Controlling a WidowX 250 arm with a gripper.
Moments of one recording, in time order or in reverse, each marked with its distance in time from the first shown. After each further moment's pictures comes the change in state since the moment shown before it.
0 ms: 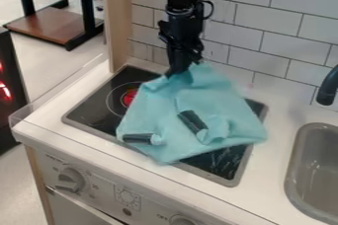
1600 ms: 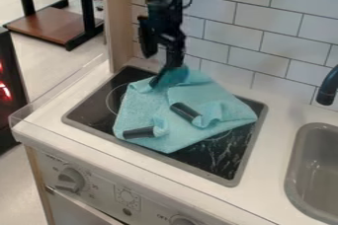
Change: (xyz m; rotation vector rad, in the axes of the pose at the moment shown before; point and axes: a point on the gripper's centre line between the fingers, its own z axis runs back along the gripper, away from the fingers) arm -0.015 0.023 0.018 -0.034 0.015 0.091
